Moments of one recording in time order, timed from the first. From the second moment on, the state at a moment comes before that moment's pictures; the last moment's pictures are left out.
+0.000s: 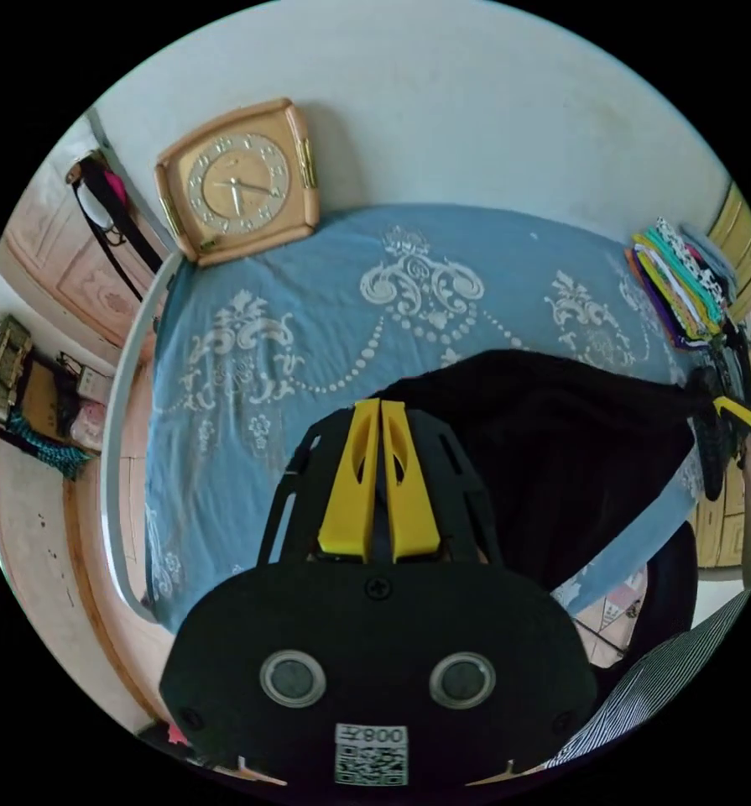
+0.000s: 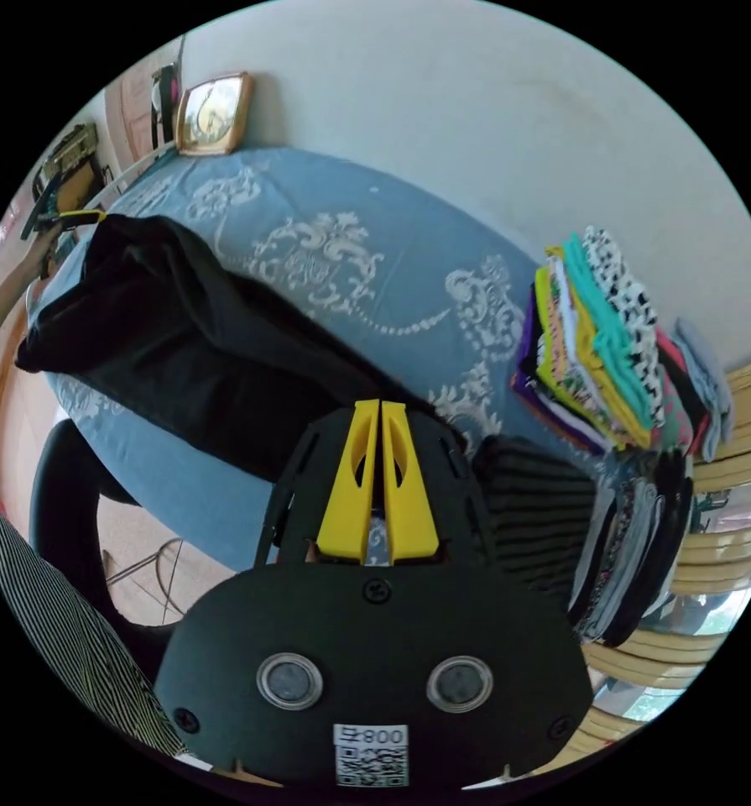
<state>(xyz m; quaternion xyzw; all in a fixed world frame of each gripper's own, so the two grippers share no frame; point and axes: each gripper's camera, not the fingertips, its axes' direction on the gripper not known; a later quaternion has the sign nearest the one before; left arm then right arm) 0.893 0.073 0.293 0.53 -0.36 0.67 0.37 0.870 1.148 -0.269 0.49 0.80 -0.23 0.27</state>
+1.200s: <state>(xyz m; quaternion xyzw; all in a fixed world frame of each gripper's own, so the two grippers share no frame) 0.740 -0.102 0.443 0.32 -0.53 0.70 0.35 0.964 1.153 -0.493 0.59 0.62 -0.10 0.51</state>
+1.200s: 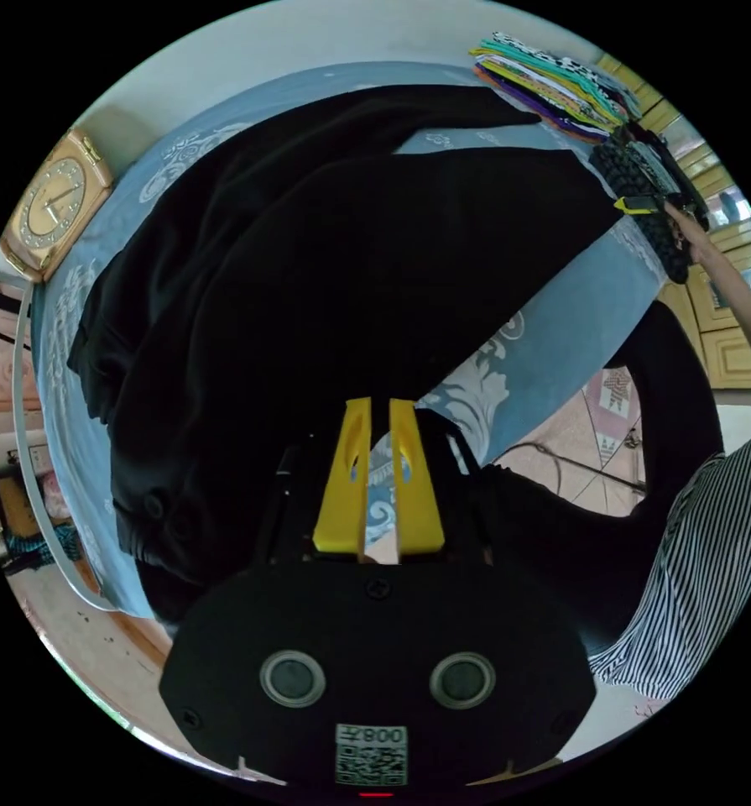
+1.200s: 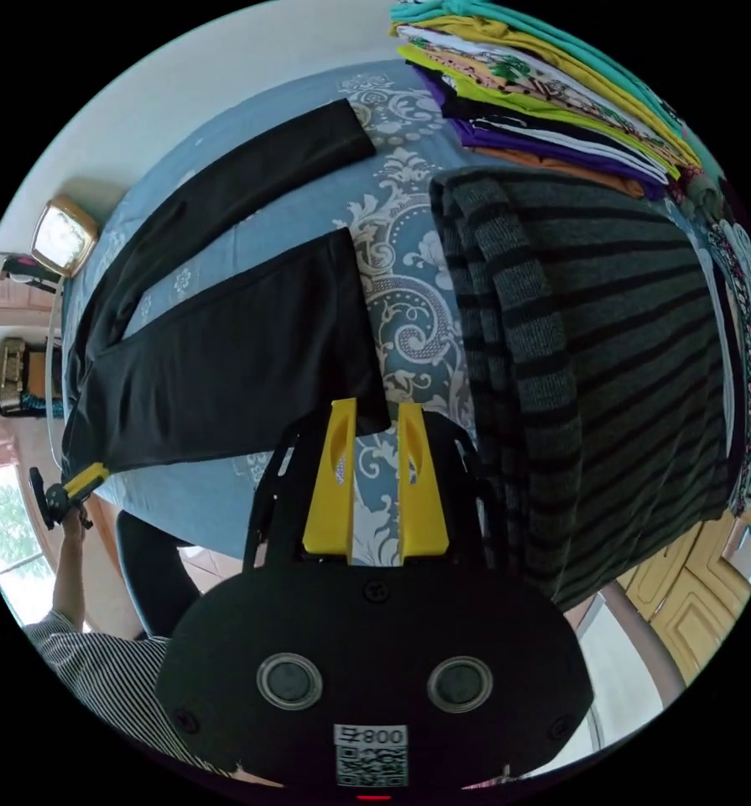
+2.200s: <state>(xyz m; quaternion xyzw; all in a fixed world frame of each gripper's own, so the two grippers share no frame) 0.573 -0.178 0.304 0.30 -0.41 0.73 0.46 1.036 1.166 -0.487 0.55 0.66 -0.06 0.51</state>
